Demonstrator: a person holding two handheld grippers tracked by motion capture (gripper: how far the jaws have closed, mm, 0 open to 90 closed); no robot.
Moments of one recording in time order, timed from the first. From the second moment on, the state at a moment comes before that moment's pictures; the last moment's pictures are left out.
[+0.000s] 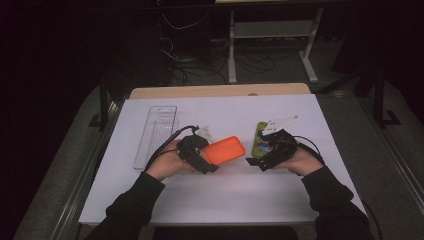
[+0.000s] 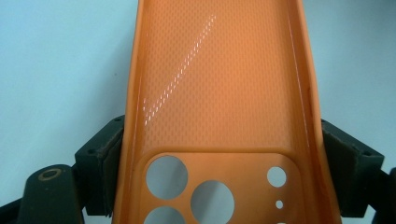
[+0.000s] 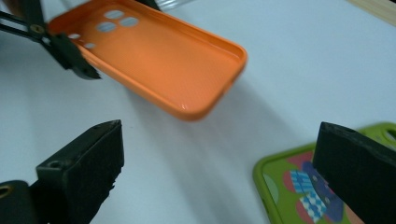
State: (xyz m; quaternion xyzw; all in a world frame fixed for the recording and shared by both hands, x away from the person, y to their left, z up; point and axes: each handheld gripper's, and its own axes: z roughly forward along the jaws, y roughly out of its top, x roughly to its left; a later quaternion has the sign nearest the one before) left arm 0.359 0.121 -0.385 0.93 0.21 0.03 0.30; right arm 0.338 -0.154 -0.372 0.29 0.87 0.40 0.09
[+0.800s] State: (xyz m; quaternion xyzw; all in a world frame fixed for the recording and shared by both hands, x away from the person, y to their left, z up) left arm 0.359 0.127 -0.385 0.93 0.23 0.02 0.30; right arm 0.311 -0.158 -0.415 0.37 0.81 0.42 0.14
